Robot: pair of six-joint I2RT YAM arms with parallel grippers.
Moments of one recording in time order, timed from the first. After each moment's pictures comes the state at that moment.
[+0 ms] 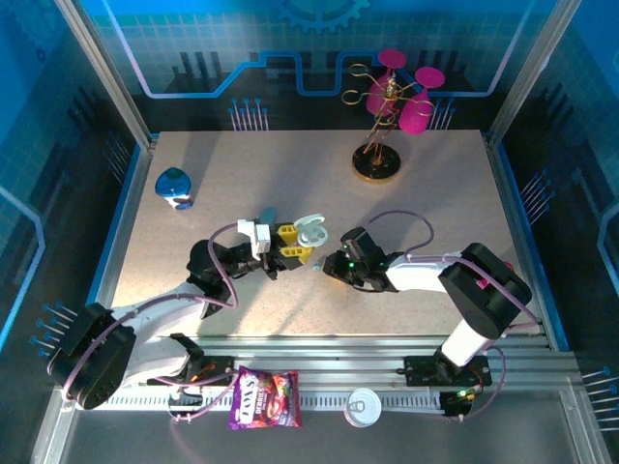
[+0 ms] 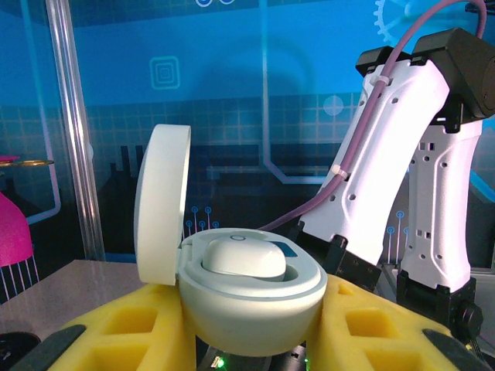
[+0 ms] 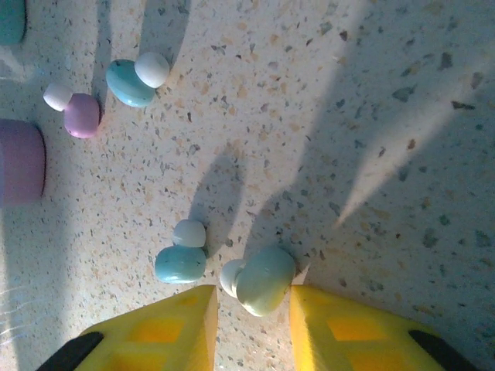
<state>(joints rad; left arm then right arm) -0.55 1.17 0.40 1.15 0.74 -0.21 0.70 1.63 0.67 0.10 -0.13 1.01</state>
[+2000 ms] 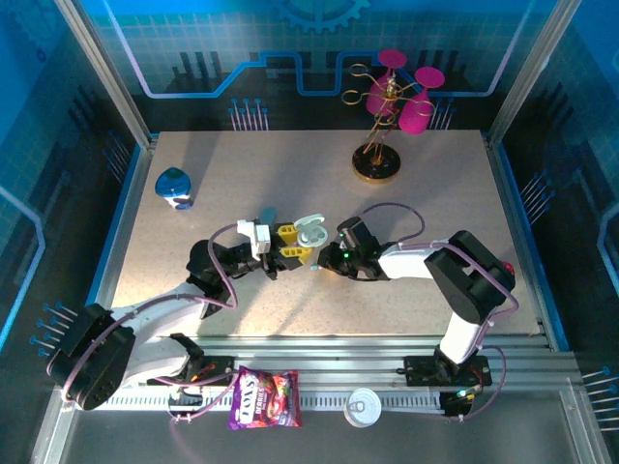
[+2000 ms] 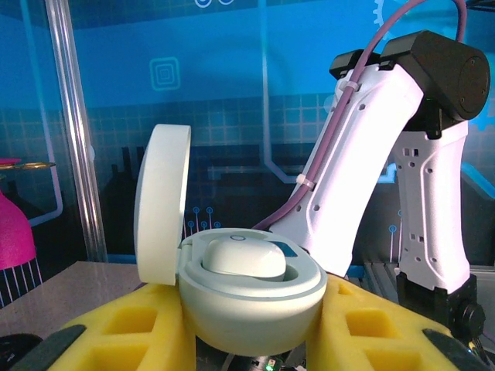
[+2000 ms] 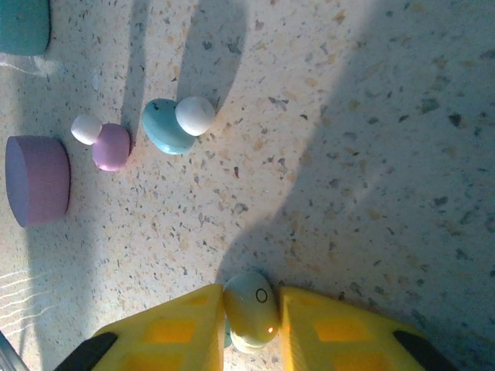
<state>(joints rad) -0.55 1.17 0.40 1.15 0.74 -0.20 0.66 1.75 0.78 0.11 -0.24 0.96</state>
